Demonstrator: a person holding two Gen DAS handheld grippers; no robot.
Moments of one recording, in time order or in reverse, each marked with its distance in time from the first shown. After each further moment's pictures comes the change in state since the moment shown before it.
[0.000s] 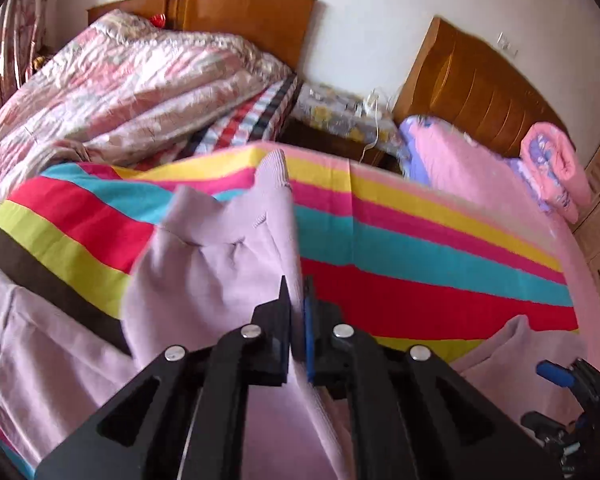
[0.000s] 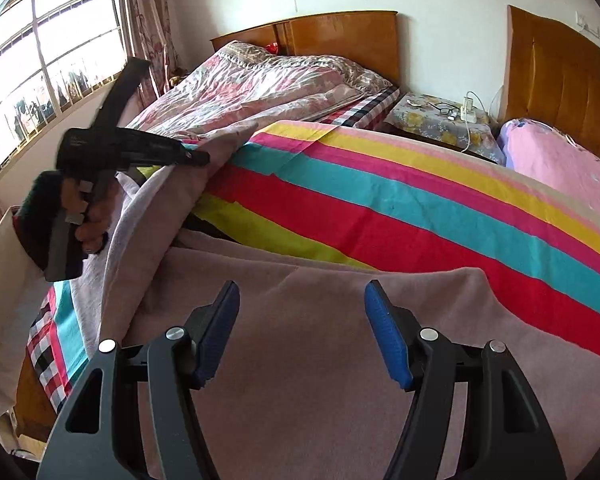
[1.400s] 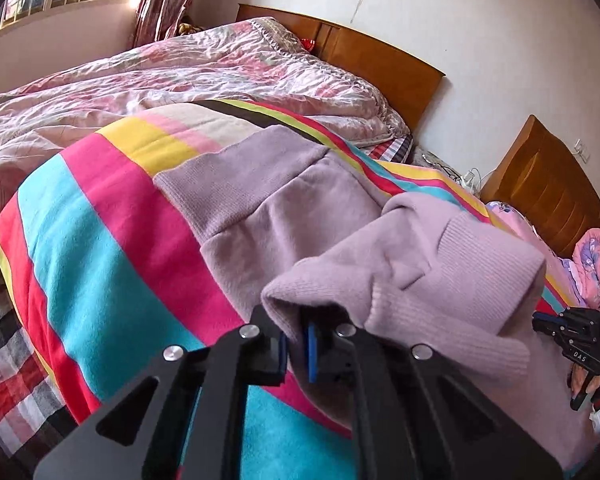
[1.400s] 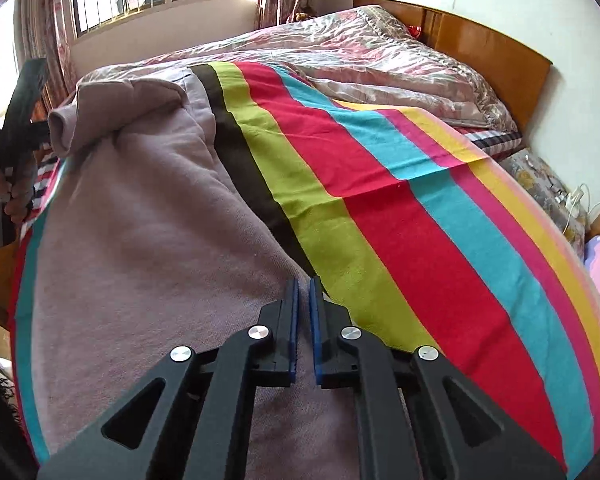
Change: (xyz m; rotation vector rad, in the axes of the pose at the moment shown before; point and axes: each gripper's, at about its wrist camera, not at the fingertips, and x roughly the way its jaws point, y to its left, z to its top) left arm -0.098 0.166 -0.135 -0.313 -0.122 0.229; right arm 0.099 0.044 0.037 -0.372 0.118 0.187
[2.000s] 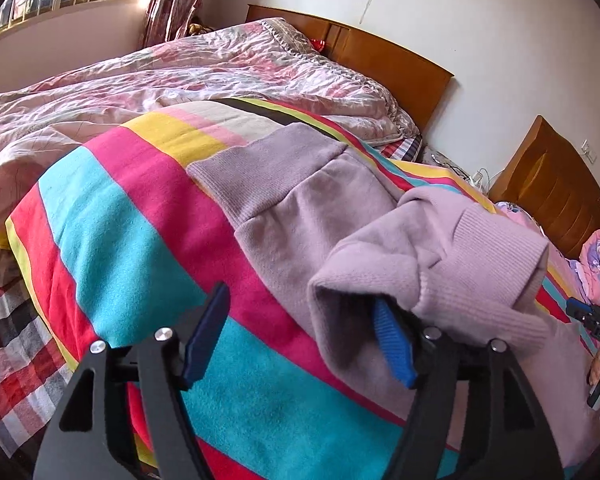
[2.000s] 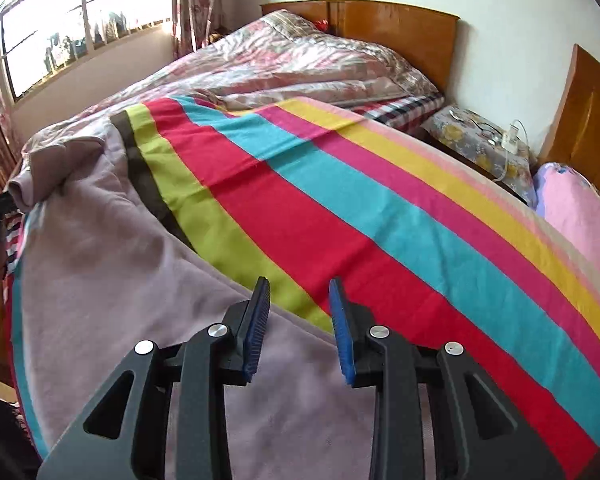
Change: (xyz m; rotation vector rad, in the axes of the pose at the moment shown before) left arm -0.019 0.009 -0.013 -0.002 -0.006 0.042; right arm -0.048 -0.036 -0.019 0.172 -0.098 -0.055
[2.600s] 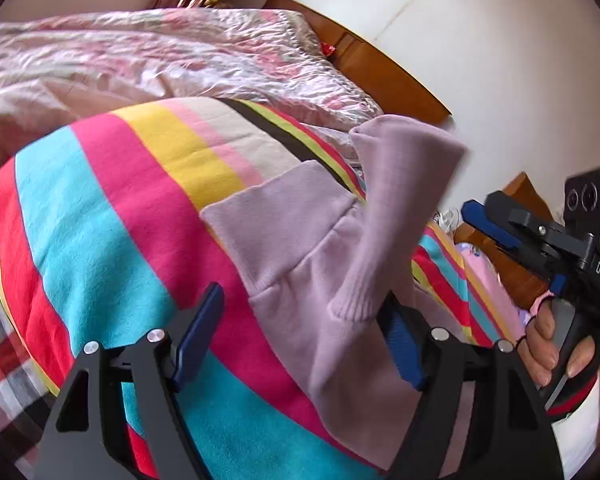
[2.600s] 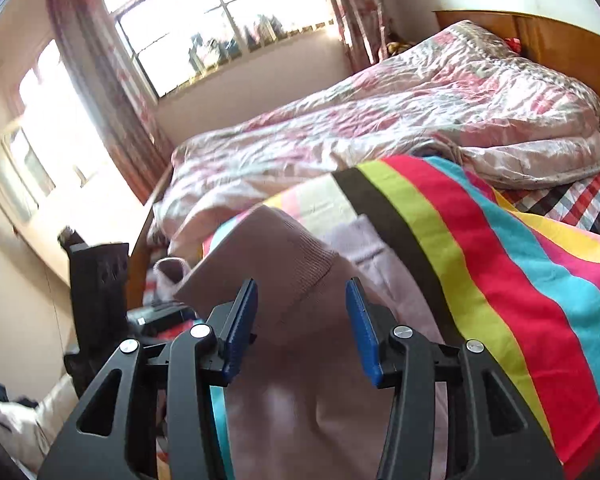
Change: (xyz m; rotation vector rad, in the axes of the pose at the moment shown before) left arm 0.013 0.056 0.047 -0.298 0.050 -0.186; right arm 0.132 0.206 0.198 -0.005 -0.014 0.498
